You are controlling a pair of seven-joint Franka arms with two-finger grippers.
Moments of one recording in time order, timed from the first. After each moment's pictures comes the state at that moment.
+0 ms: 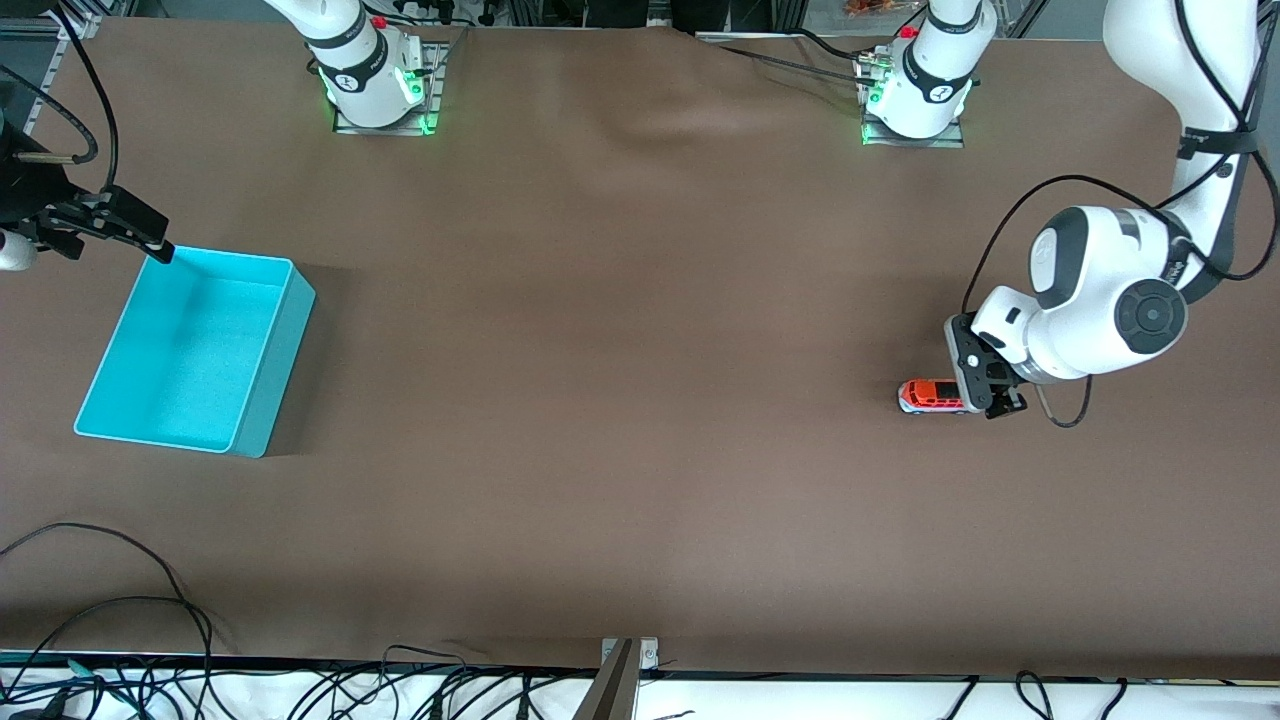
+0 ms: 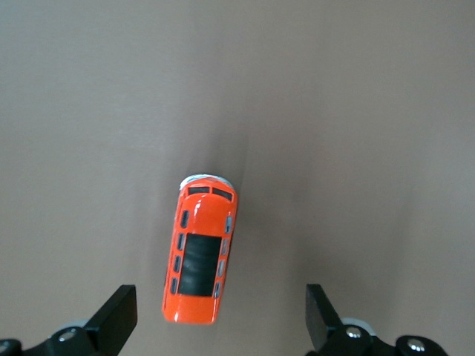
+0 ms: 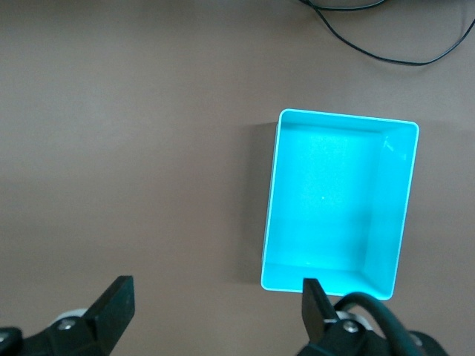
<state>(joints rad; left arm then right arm) 0.03 0.36 -0.08 -1.92 -0.01 2.14 1.34 0.11 0.01 -0.09 -1.58 -0.02 1.64 0.05</state>
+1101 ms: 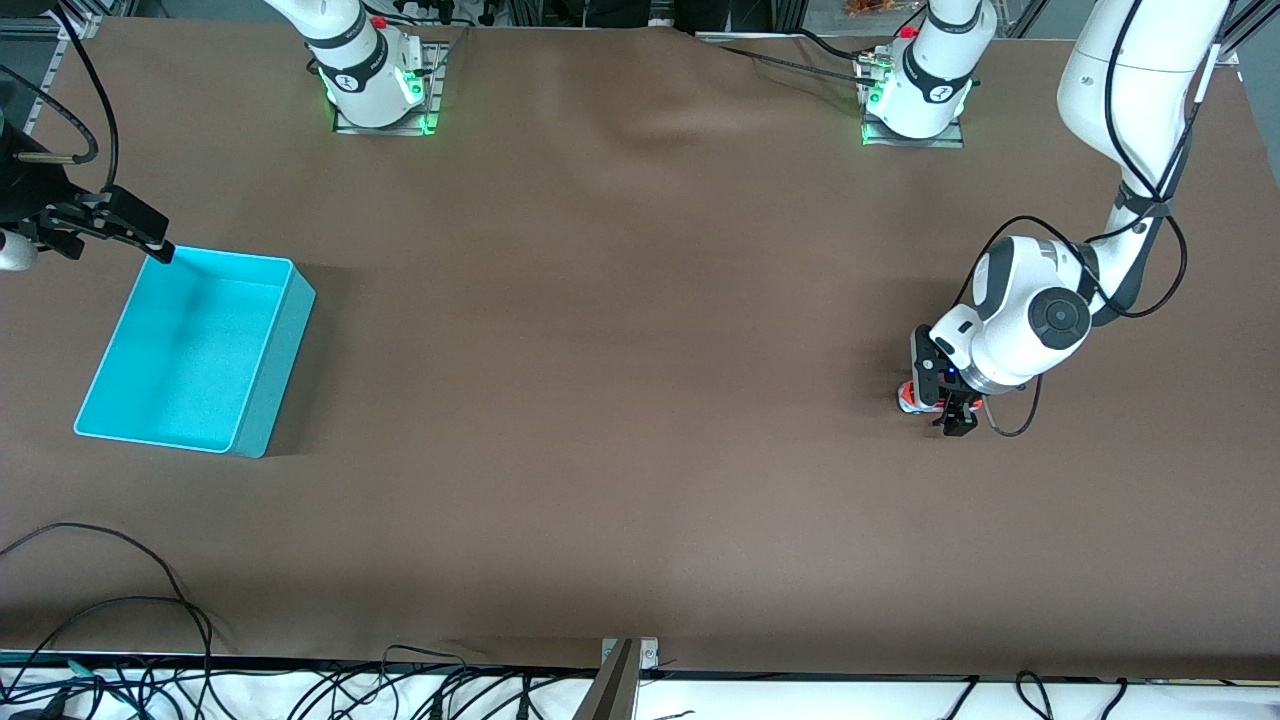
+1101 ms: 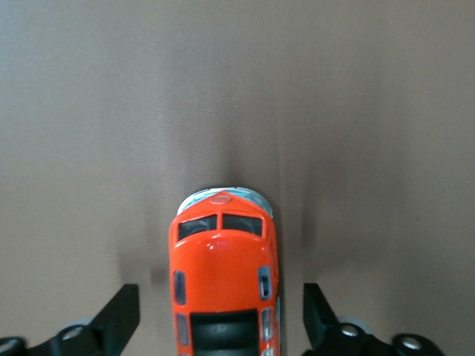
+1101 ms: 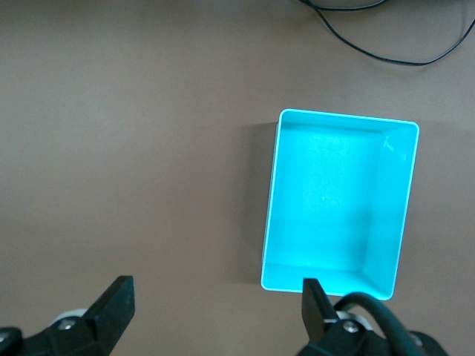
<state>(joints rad) 0.02 0.51 -0.08 -2.06 0.10 2.57 1.47 0.11 0.01 -0.09 -1.58 -0.02 1.64 0.05</state>
